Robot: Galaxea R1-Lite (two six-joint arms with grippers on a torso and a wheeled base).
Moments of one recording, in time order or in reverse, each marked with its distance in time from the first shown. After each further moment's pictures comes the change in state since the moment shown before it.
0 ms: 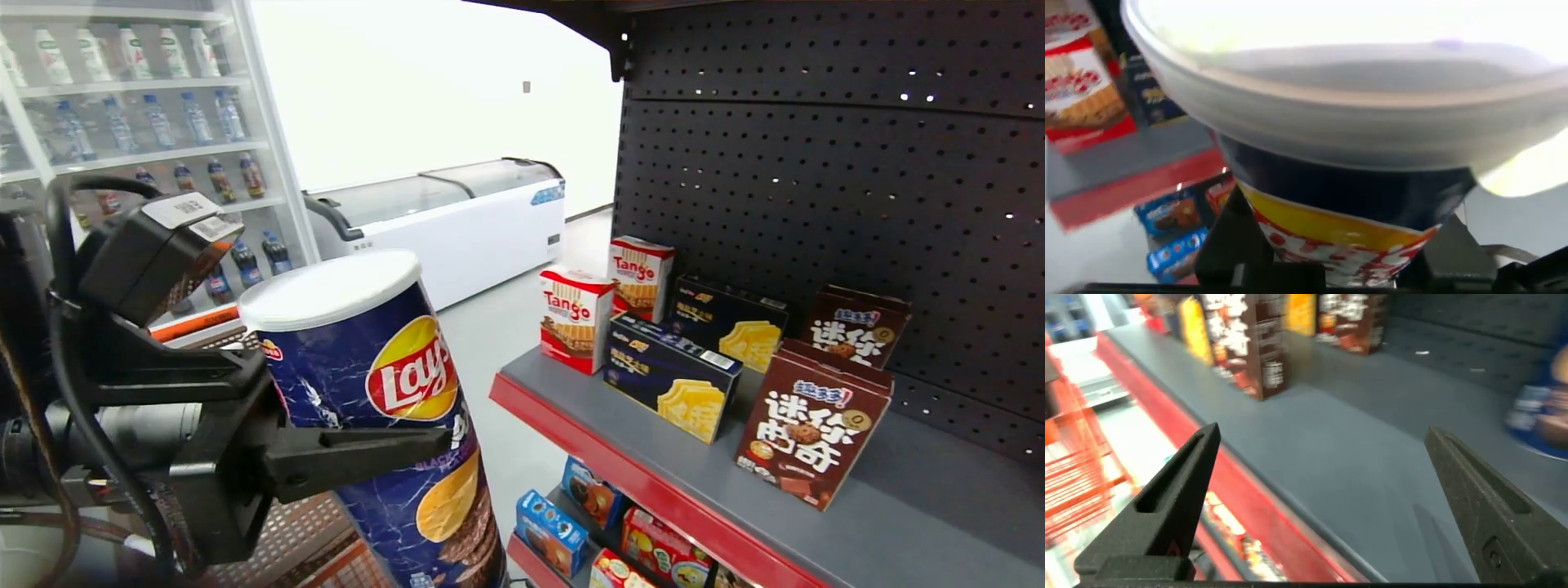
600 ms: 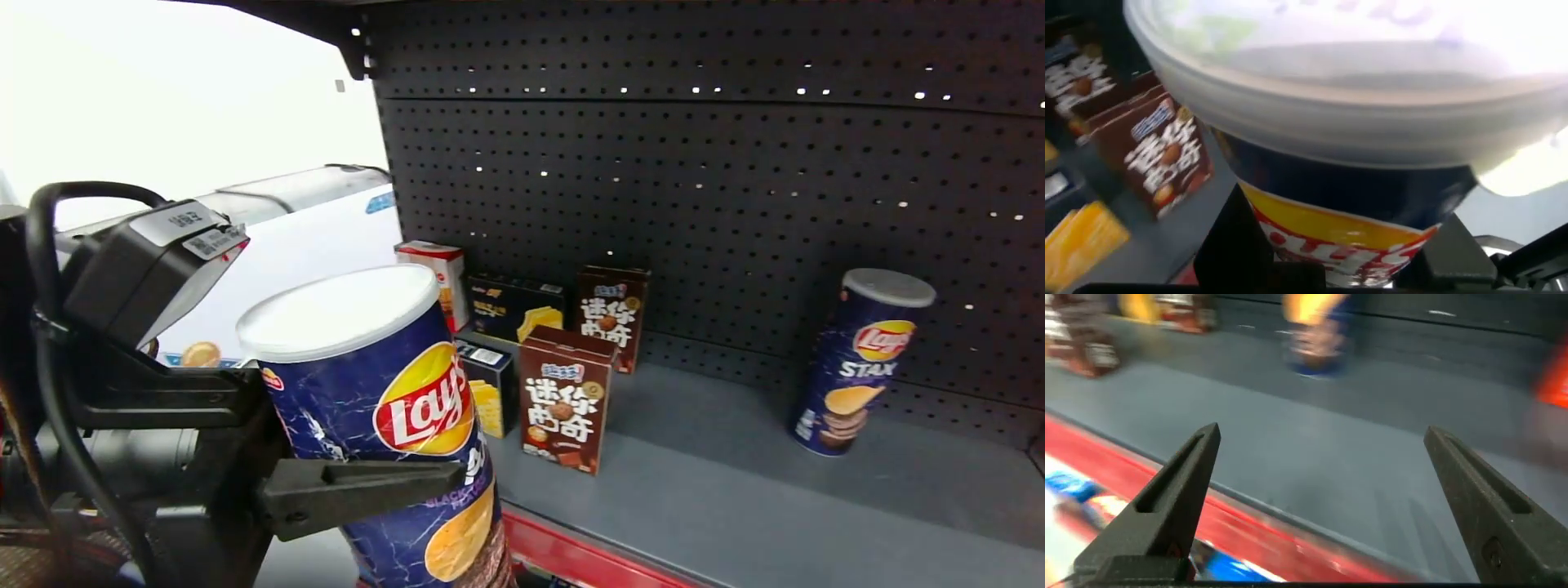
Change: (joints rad) left arm -0.061 -0.024 0.010 0.002 0.001 0.006; right arm 0.000 0.000 0.000 0.000 0.000 0.000
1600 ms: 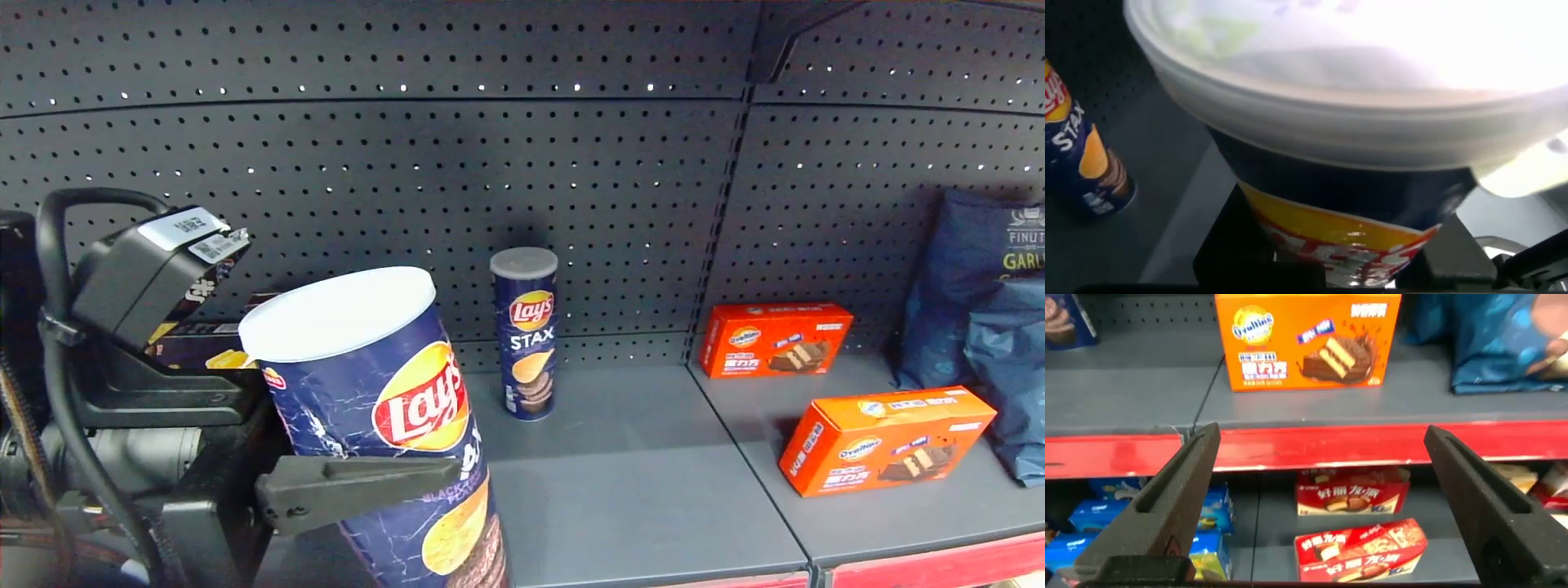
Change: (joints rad) left arm 0.009 0.001 0.009 -0.001 0.006 0.000; right arm -0.001 0.000 0.000 0.000 0.004 -0.001
